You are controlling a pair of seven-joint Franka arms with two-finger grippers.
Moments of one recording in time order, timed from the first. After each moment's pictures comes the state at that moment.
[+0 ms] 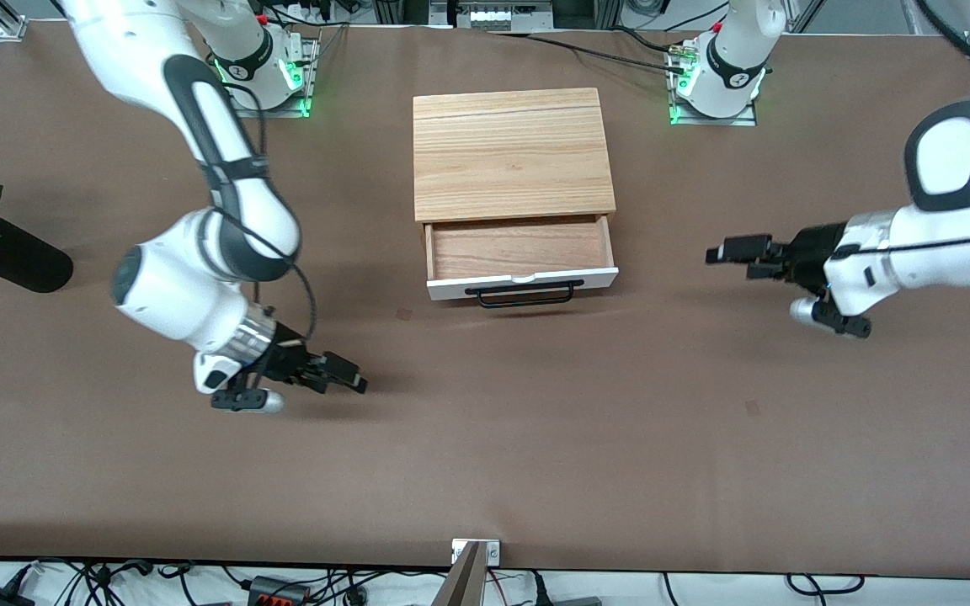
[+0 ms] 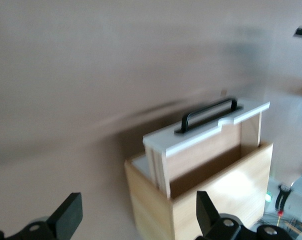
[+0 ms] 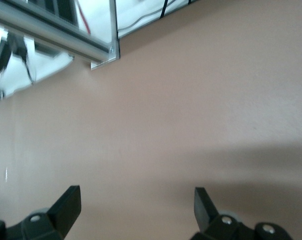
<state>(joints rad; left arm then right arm) 0.01 0.30 -0.08 -1.66 -0.59 1.74 0.18 0.38 0.64 -0.03 -1.55 0.73 2.58 0.01</state>
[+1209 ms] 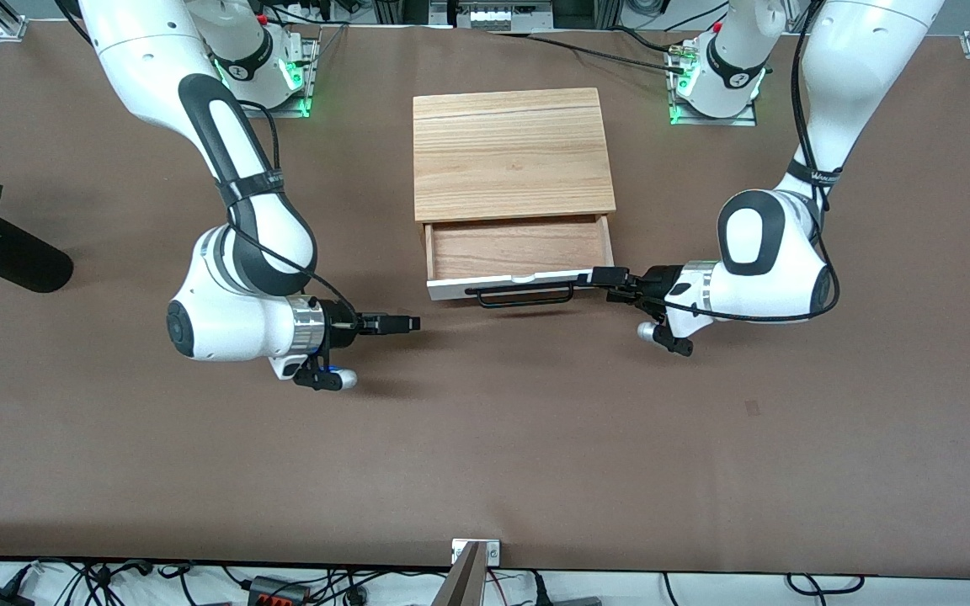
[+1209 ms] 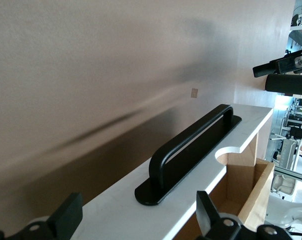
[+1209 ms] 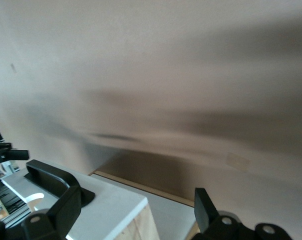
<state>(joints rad) -0.01 0.50 -0.30 -1.84 -0.85 2.08 0.39 0.36 0.71 -0.02 -1.43 0.83 1.96 0.05</state>
